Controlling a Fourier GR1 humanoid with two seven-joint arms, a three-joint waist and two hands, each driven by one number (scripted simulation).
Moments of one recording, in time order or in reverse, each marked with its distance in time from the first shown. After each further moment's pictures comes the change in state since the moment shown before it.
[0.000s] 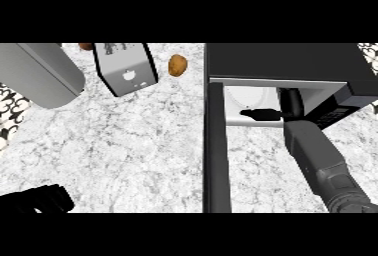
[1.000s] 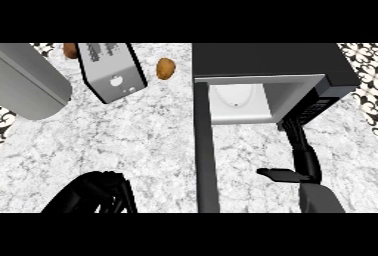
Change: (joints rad) left arm -0.107 -0.007 -0.409 0.078 -0.262 0.209 0.008; right arm 0.539 0.061 0.086 -0.400 -0.068 0.223 -0.038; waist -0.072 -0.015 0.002
